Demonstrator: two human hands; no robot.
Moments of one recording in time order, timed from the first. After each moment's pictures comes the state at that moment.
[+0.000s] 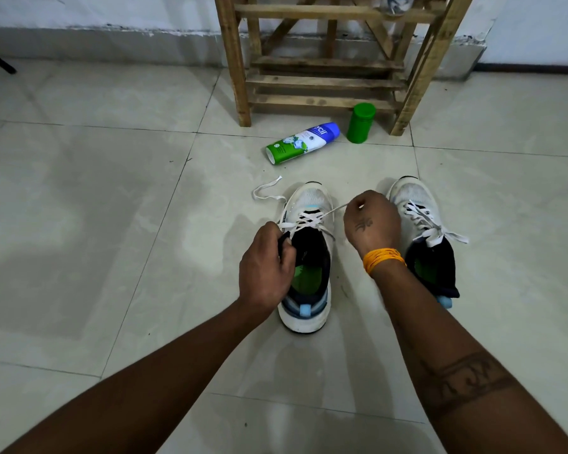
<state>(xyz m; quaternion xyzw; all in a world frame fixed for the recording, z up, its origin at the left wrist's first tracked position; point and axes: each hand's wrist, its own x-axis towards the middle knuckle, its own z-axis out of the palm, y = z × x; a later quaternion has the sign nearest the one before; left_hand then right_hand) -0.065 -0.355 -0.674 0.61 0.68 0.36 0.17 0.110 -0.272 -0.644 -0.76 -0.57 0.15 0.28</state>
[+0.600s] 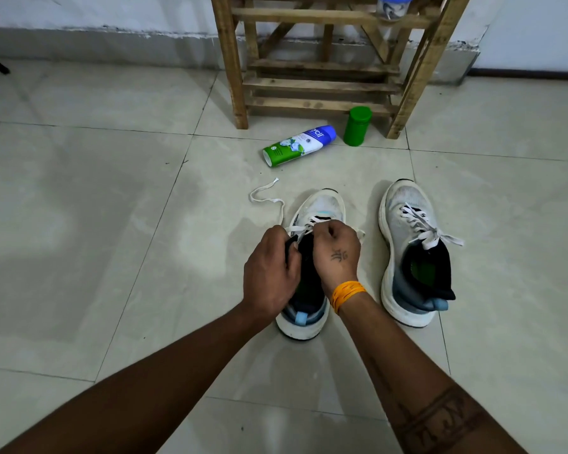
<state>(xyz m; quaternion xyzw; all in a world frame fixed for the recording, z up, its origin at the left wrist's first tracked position) -0.054 -0.356 -0.675 0.65 0.65 0.35 0.14 0.056 -0.314 -0.651 -0.73 -0.42 0.38 0.40</state>
